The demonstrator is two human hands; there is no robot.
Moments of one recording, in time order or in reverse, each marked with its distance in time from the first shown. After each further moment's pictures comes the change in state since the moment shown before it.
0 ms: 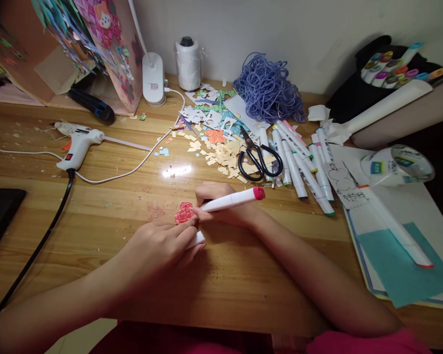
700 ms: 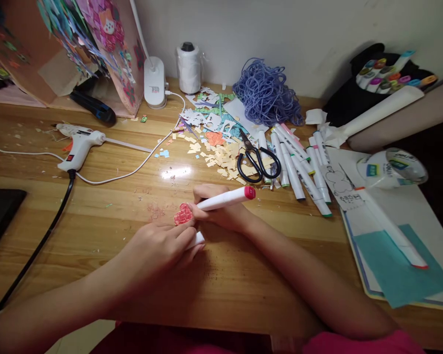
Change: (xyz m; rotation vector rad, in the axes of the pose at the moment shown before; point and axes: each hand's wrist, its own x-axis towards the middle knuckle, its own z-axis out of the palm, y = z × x) left_hand 0.001 0.001 0.000 0.018 -0.006 -0.026; right_hand 0.000 -0.006 0.006 0.013 0.081 0.131
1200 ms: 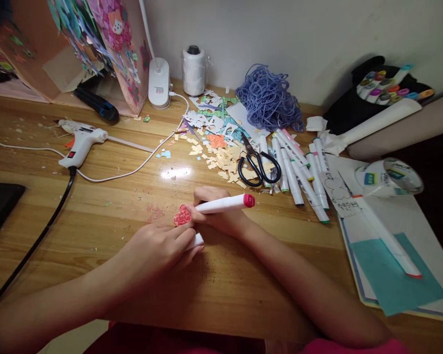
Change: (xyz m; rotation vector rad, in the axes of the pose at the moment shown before) left_hand -0.001 0.000 0.001 -0.017 0.017 0.000; right_hand -0.001 -0.006 0.004 -0.069 0.061 -0.024
